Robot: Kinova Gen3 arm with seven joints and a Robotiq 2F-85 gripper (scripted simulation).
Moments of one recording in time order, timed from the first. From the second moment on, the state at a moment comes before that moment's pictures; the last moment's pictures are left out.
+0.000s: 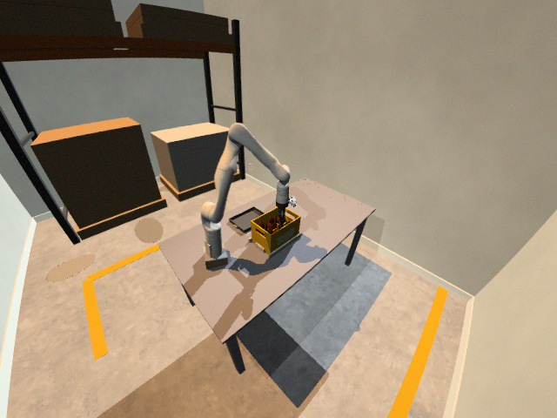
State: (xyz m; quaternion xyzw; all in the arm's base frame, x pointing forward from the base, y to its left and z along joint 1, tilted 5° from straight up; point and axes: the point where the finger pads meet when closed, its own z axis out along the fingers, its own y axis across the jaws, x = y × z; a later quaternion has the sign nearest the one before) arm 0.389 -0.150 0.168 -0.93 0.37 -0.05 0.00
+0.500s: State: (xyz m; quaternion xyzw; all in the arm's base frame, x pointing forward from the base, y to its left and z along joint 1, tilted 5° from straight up) arm 0.391 -0.150 0.152 -0.93 0.37 -0.05 0.00
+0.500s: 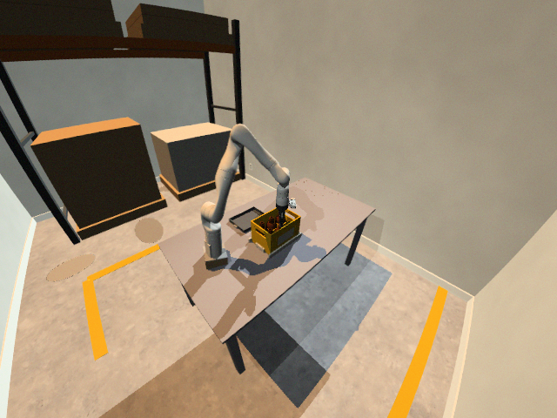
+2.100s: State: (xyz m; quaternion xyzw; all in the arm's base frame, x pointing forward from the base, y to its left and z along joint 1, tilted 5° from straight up) arm 0.390 -0.152 0.131 -0.93 0.37 -0.05 0.00
